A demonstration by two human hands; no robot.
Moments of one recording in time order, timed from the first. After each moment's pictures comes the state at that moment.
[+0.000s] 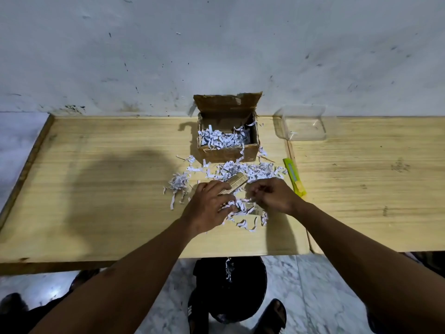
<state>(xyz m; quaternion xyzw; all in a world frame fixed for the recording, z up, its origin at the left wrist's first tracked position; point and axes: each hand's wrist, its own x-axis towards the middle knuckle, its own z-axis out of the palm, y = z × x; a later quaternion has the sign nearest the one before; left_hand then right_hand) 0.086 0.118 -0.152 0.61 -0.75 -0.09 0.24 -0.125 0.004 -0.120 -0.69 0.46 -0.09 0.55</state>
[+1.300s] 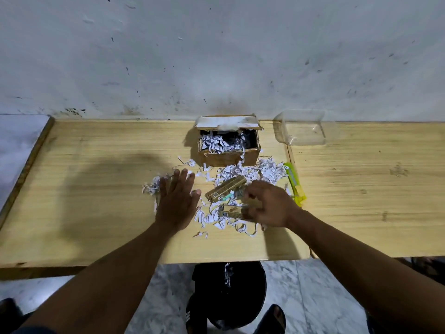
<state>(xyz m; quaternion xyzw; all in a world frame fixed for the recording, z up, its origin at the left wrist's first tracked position) 0.143 0.130 -0.163 0.78 -0.60 -0.10 0.12 -0.119 0.017 -0.108 -0.92 0.32 -0.05 0.24</state>
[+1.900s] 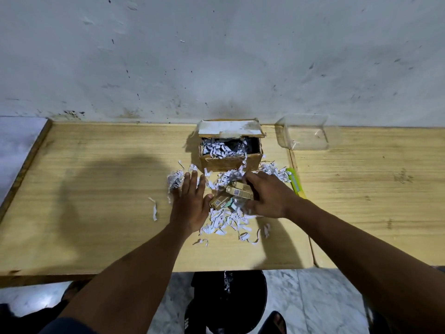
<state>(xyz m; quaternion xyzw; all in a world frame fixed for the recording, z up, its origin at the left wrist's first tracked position) 0.123 0.105 -0.183 0.78 -0.60 -0.12 0.07 -0.095 -0.010 -0.079 -0.92 0.30 -0.02 0.25</state>
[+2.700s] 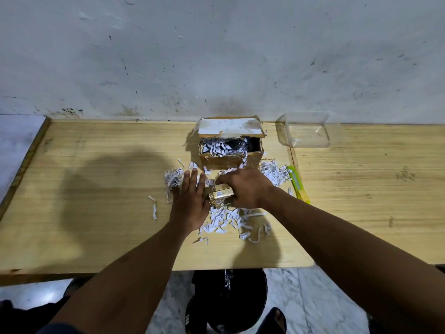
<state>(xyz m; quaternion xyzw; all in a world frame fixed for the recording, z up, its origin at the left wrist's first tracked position) 0.122 0.104 -0.178 0.79 -0.60 -0.14 0.07 -0.037 -0.011 -0.087 -0.96 0.24 0.05 0.13</state>
